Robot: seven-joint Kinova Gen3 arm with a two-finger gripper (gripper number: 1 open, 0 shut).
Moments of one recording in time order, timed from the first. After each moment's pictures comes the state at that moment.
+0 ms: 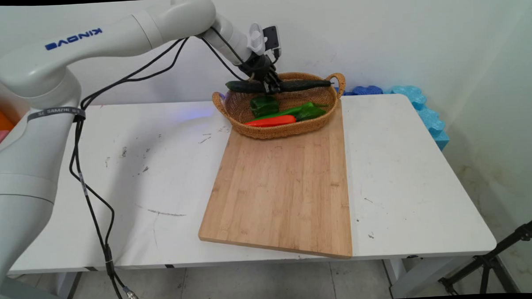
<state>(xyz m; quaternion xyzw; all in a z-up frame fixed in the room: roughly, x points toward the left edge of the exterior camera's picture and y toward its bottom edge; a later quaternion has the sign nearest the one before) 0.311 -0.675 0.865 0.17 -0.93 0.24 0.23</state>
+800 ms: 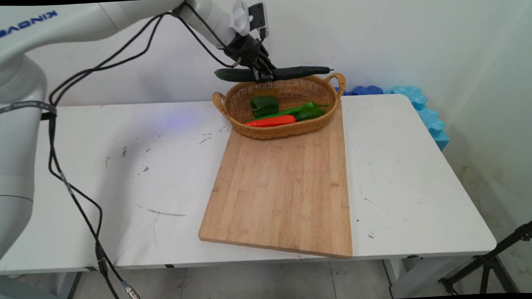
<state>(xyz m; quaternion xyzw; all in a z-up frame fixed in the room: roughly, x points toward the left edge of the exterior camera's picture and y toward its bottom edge) 0.328 -0.627 0.931 0.15 -0.92 0.25 0.25</state>
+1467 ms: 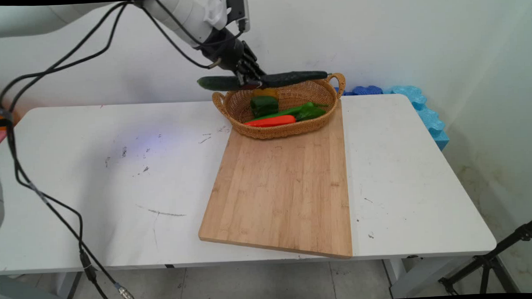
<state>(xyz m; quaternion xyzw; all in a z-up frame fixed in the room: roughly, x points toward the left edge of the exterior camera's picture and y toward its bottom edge) 0.336 -0.540 0.974 0.17 -0.93 0.20 0.28</state>
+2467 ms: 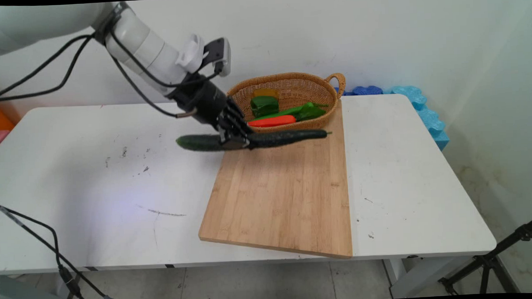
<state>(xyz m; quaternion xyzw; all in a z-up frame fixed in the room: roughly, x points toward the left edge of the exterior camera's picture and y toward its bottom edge) 0.320 -0.416 0.953 0.20 -0.93 0.07 0.30</state>
